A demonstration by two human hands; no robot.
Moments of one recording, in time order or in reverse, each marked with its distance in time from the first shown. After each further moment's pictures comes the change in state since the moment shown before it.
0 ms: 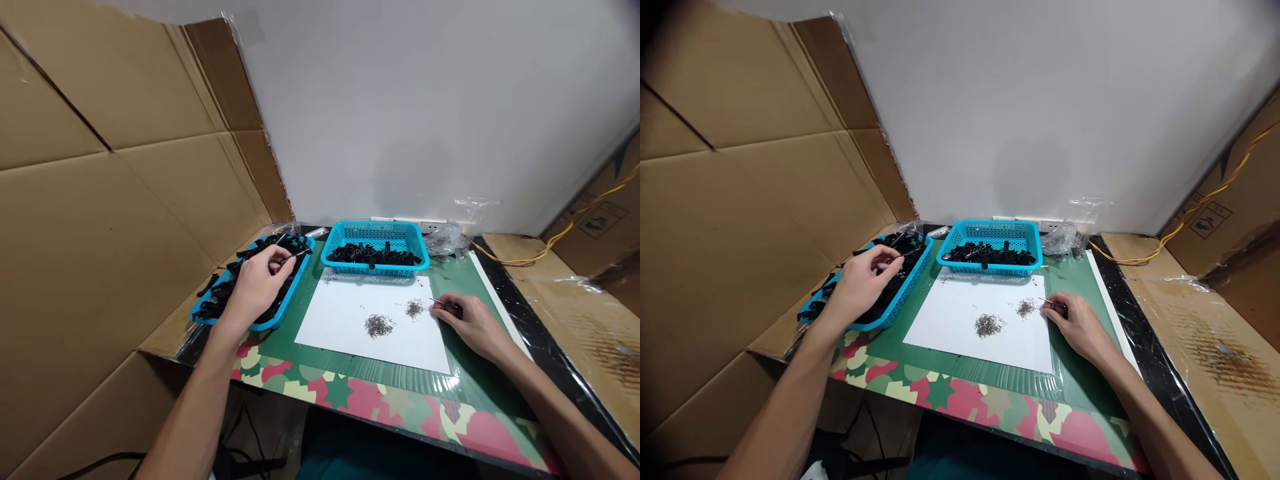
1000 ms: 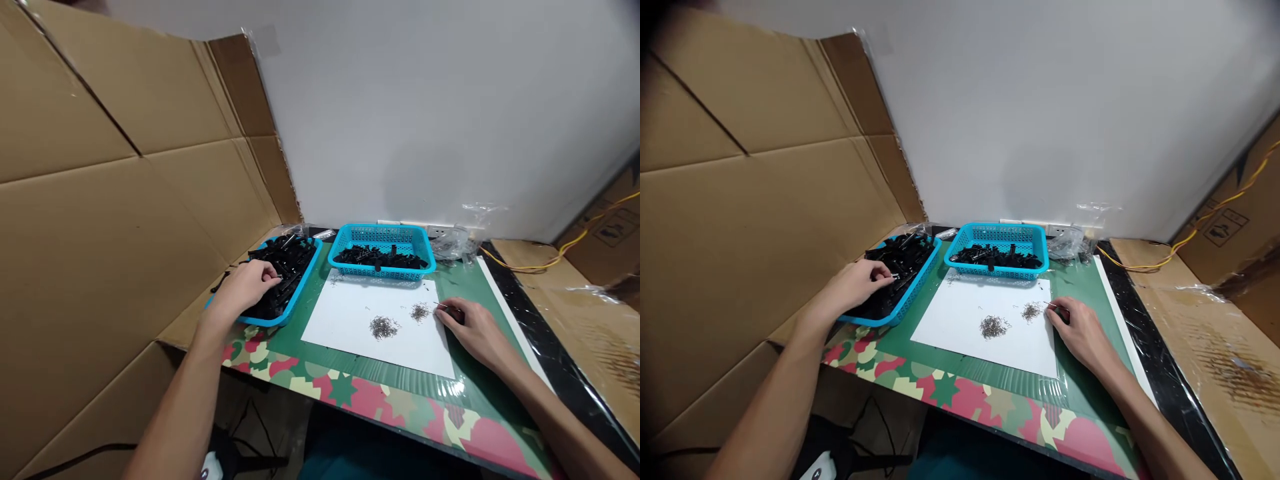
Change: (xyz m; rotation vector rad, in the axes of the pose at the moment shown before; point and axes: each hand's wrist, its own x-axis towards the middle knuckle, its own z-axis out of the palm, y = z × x) left_hand 0.010 -0.056 -0.028 0.477 -0.304 -0.141; right_hand -0.002 -0.002 0.009 -0.118 0.034 0.026
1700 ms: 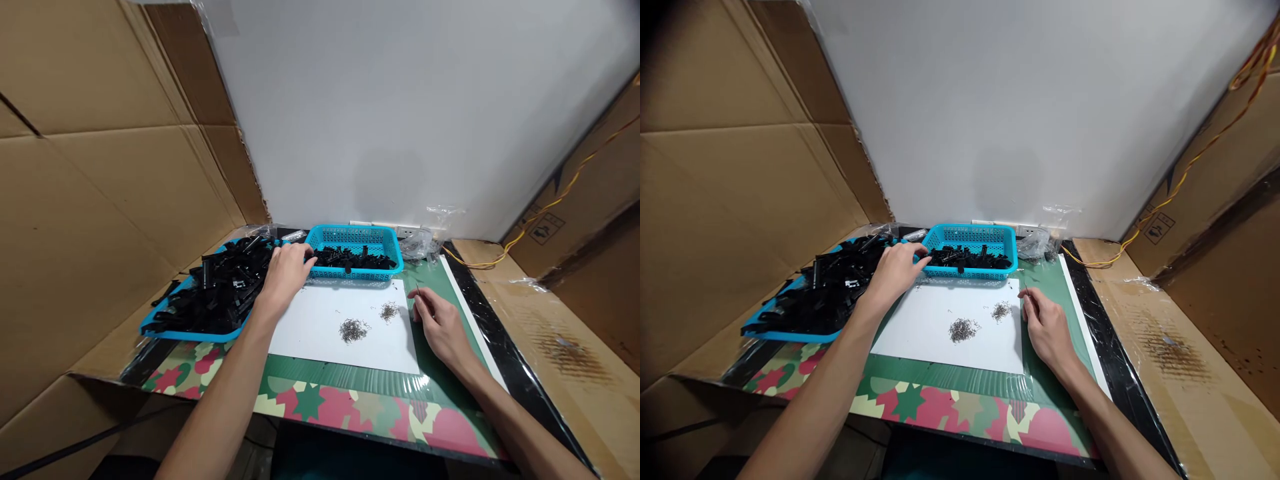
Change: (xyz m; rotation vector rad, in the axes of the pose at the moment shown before) left_hand 0.050 0.138 0.047 -0.107 0.253 0.265; right_hand -0.006 -0.008 0.002 0.192 0.200 -0.029
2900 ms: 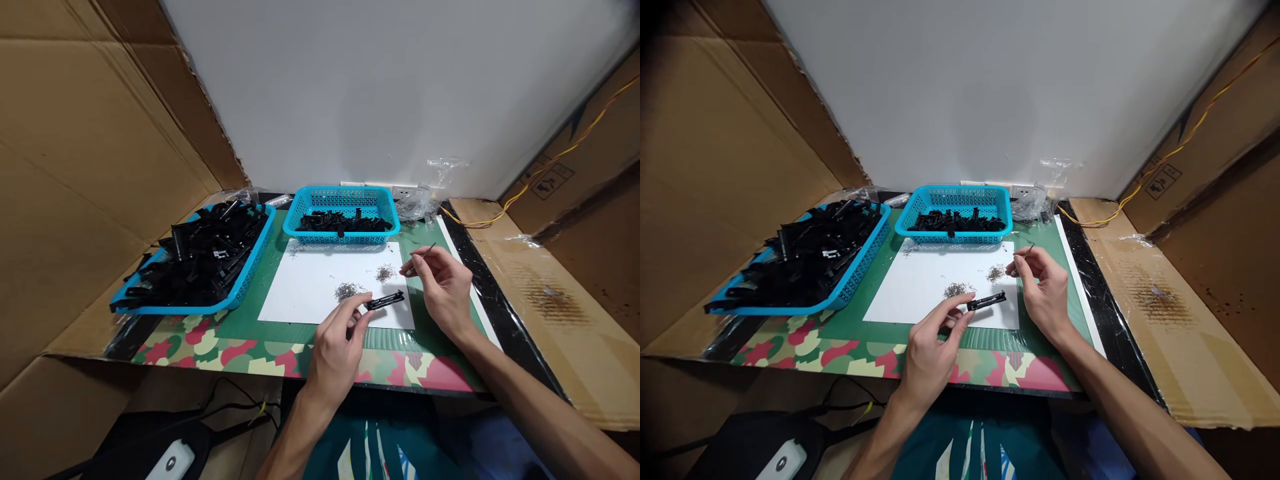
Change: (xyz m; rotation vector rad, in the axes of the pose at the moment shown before) left_hand -0.174 0.116 0.034 -0.811 0.057 0.035; right_hand -0.014 -0.027 0.001 0.406 0.223 -0.085
